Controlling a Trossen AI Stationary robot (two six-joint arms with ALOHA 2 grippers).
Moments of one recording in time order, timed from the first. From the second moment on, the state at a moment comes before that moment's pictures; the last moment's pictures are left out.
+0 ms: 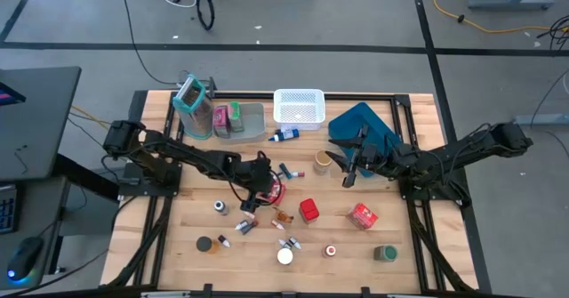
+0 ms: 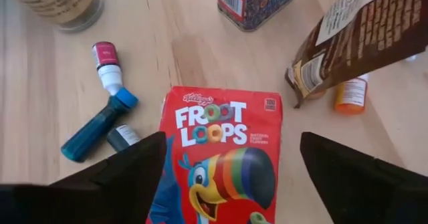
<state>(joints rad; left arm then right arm) -0.10 1.61 0.85 -0.11 0.03 0.18 0.18 1.01 0.41 0.75 0.47 -0.17</state>
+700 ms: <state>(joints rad) -0.08 1.69 0.85 -0.06 -0.04 0.20 0.18 1.01 0.41 0.74 0.47 -0.17</state>
